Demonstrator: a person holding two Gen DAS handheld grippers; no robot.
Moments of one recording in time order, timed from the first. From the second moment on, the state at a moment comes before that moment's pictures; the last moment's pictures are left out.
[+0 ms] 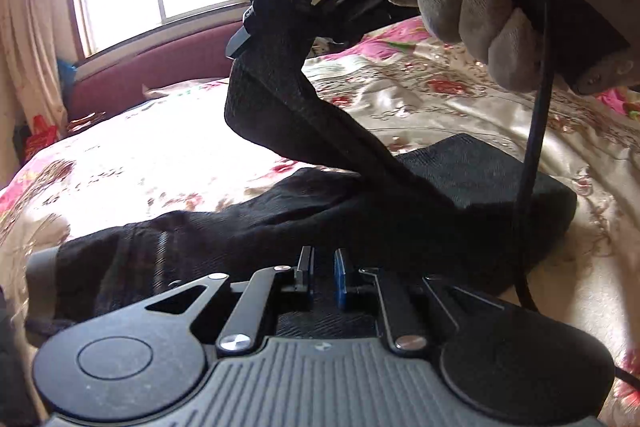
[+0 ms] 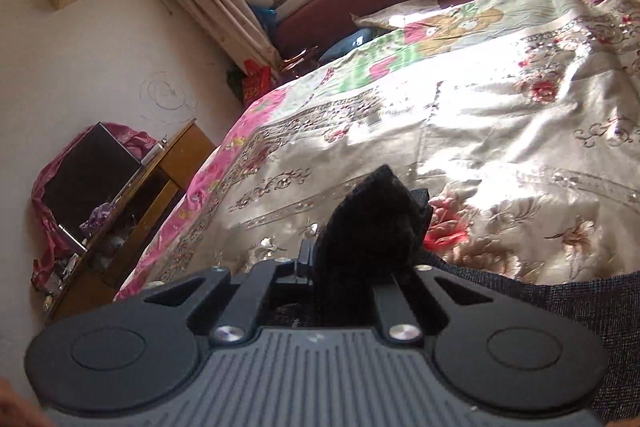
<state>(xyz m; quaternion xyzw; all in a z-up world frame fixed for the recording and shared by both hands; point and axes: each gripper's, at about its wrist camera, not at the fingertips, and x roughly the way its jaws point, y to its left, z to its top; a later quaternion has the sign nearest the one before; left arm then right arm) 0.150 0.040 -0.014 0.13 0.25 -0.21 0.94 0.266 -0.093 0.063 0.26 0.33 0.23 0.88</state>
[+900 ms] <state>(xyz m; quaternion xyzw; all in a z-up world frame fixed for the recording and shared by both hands) 0.116 0.165 -0.045 0.00 0.30 -0.09 0.95 0.230 0.132 0.029 -0.02 0.34 0.34 0.88</state>
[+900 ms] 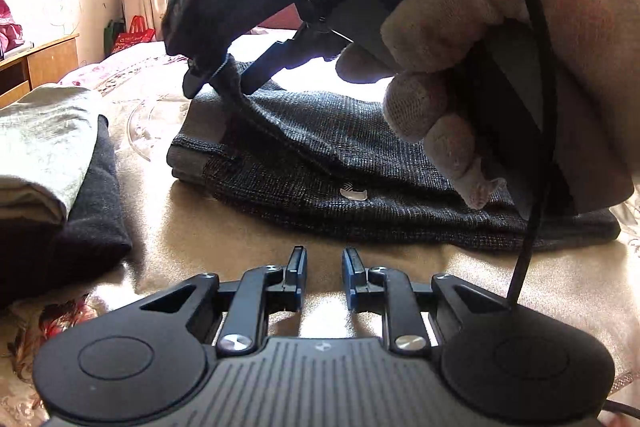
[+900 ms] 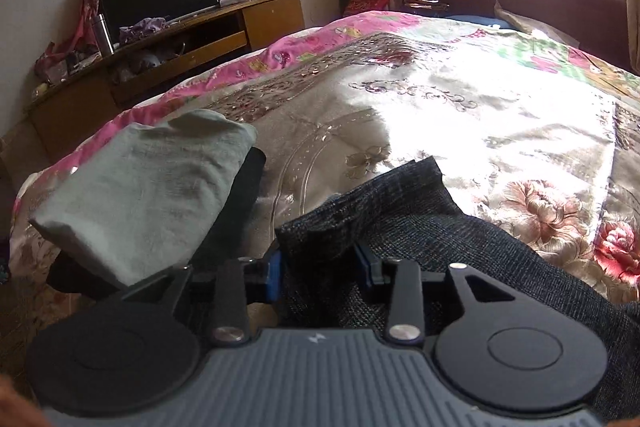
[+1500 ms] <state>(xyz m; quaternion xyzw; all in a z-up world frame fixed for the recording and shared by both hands) 0.163 0.175 0.007 0.04 0.17 -0.06 0.98 0.332 0.125 0.011 -0.01 0.39 0.32 0.87</state>
